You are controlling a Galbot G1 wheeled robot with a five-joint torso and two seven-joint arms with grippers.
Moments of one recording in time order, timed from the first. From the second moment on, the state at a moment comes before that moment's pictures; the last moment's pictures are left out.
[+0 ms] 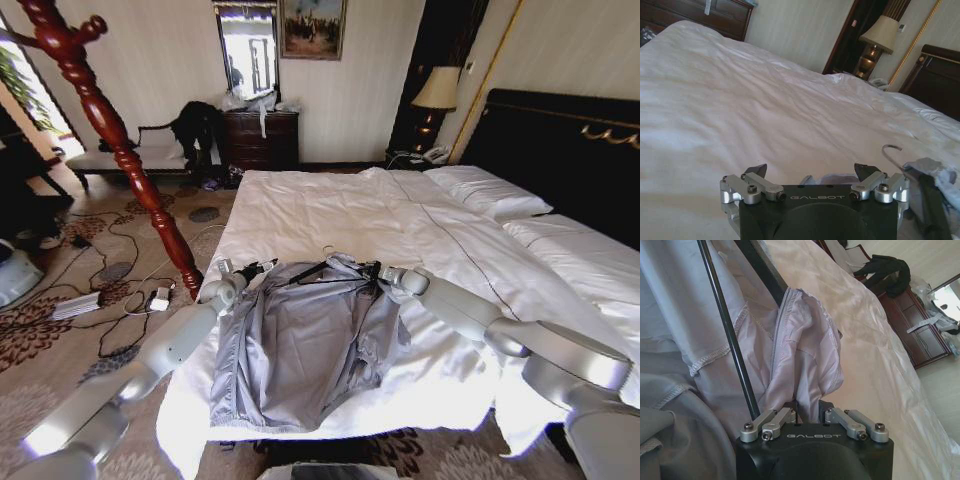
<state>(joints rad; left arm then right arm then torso) 0.36 -1.06 0.26 -1.05 -1.16 0.15 0.07 -0.07 0.91 -0.76 0.87 0.19 0.19 -0.25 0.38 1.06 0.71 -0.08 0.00</state>
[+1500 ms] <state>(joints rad) 0.37 -1.10 0.26 -1.00 -1.18 0.13 0.05 -0.10 0.93 -0.74 0.85 0.18 0.19 -0.24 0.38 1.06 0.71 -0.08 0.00</state>
